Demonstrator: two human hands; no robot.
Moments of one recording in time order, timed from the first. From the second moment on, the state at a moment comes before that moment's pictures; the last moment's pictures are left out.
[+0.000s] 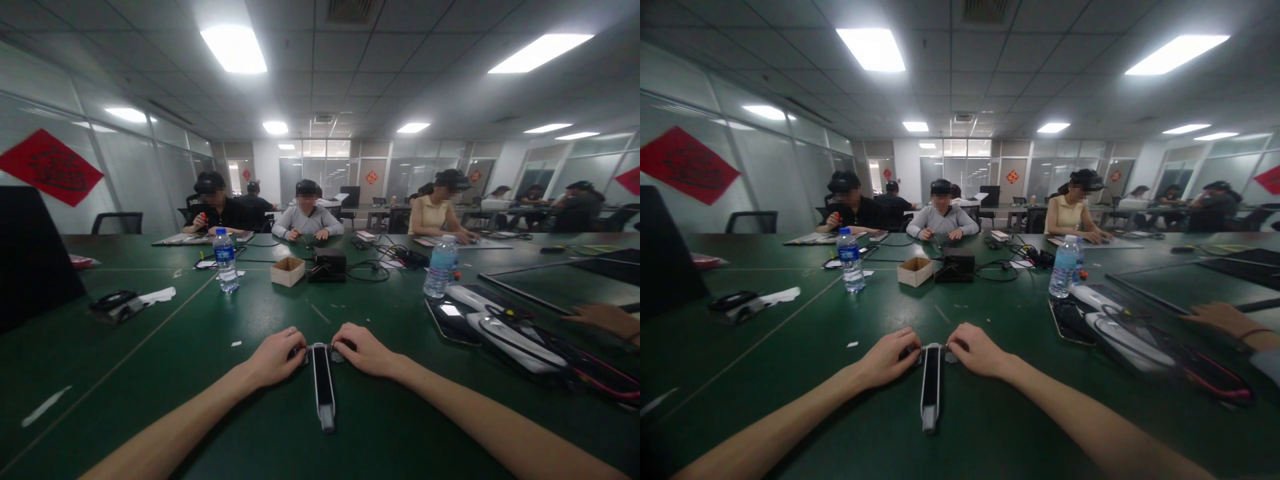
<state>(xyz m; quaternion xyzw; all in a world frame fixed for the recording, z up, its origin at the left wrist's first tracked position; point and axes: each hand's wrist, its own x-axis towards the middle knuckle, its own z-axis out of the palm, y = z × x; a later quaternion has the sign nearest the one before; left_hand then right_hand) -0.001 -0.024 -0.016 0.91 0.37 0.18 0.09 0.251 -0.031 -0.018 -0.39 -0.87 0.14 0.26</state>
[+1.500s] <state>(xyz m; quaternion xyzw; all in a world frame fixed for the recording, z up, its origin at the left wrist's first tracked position) -0.002 -0.026 -0.014 0.91 0.37 0.18 0.10 0.249 -0.032 -0.017 -0.40 -0.86 0.15 0.27</state>
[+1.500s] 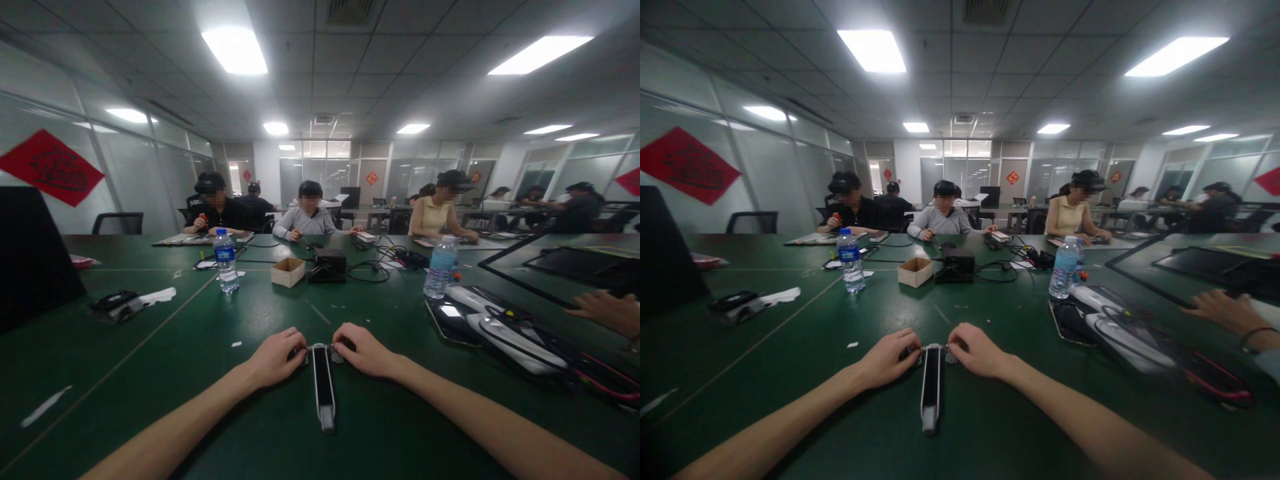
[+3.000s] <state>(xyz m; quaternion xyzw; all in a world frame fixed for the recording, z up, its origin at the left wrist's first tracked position) -0.002 -0.025 -0.015 0.91 0.37 0.18 0.09 0.250 -0.032 -0.021 -0.39 -0.87 0.15 0.27</state>
